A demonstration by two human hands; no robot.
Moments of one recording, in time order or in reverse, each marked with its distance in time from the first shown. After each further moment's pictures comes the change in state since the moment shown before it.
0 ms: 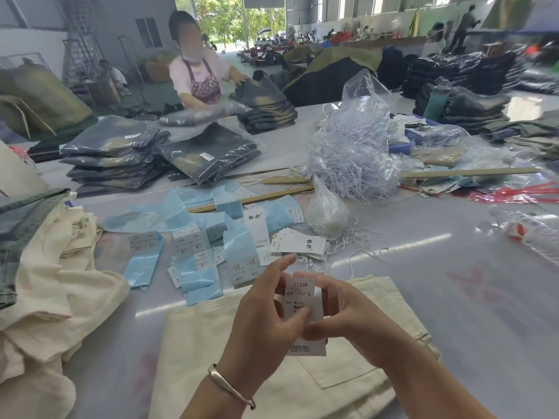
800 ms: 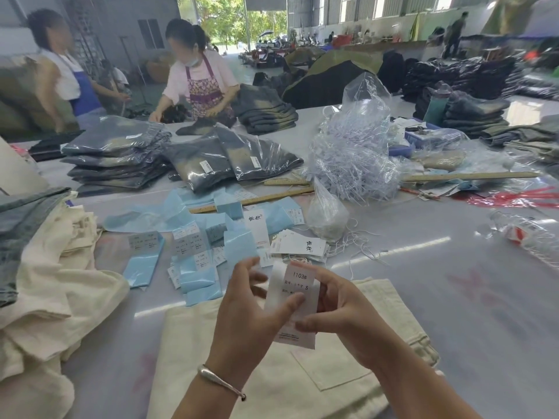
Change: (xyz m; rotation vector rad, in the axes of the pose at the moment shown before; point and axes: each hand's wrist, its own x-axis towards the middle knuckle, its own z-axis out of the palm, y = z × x) left_hand 0.005 -0.013 -0.009 0.064 0.127 -0.244; right_hand 0.005 0.002 0.008 0.130 0.050 -0.119
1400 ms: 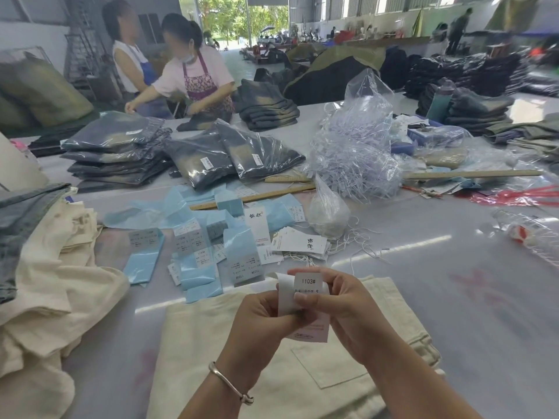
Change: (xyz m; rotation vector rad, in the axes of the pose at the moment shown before) left_hand -0.009 0.002 0.013 -0.650 -0.326 -0.145; right_hand 0.005 -0.006 0.008 0.136 0.126 0.025
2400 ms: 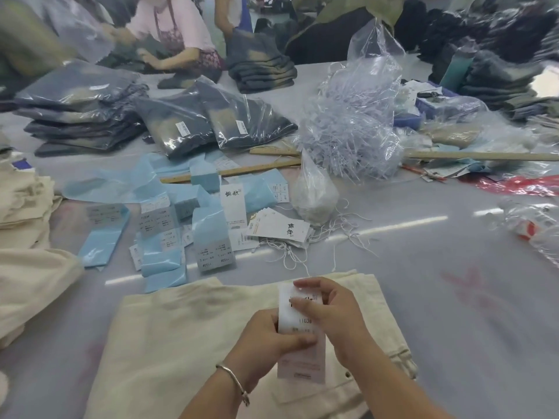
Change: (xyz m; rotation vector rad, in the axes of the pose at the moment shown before) left_hand 0.059 -0.076 0.041 0.064 -0.059 -0.426; right_hand 0.038 0.050 -0.097 -0.220 0.397 0.159
